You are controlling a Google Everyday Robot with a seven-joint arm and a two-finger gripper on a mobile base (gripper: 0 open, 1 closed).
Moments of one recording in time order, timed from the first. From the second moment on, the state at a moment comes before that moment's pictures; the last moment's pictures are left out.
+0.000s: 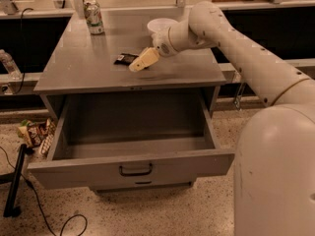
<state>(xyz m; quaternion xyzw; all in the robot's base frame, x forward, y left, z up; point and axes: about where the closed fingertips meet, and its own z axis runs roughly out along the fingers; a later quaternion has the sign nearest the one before) 0.790 0.040 0.851 -0.49 0.72 0.22 0.44</state>
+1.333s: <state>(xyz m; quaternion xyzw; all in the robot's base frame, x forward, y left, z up) 0.807 0.066 0.831 -0.49 0.71 0.23 0.44</state>
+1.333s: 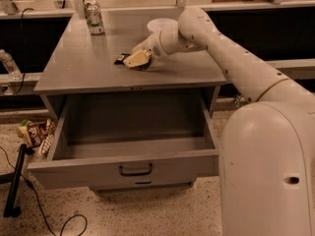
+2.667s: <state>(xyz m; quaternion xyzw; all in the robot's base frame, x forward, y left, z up) 0.690 0.028 0.911 -0.50 0.67 0.32 0.45</state>
